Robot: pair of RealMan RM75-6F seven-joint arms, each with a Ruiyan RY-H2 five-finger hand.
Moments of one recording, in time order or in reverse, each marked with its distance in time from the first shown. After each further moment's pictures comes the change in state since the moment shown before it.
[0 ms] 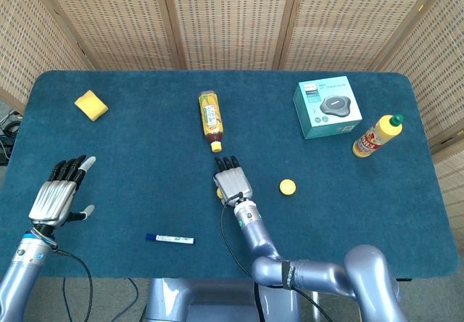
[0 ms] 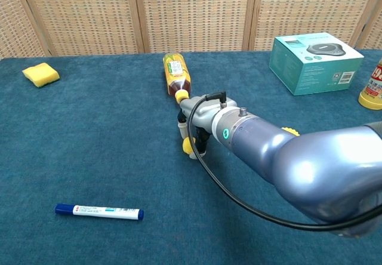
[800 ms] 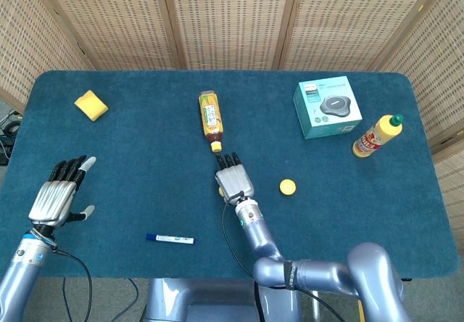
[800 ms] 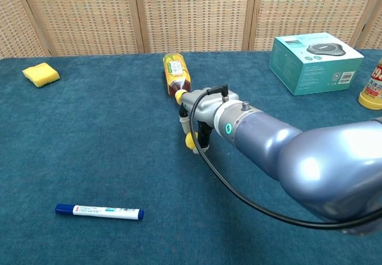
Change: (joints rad) left arm 0.006 0.004 -0.004 -0.003 0.010 -0.005 -0.005; right arm 0.002 0.035 -0.008 -0.054 -0.005 0.052 -0.030
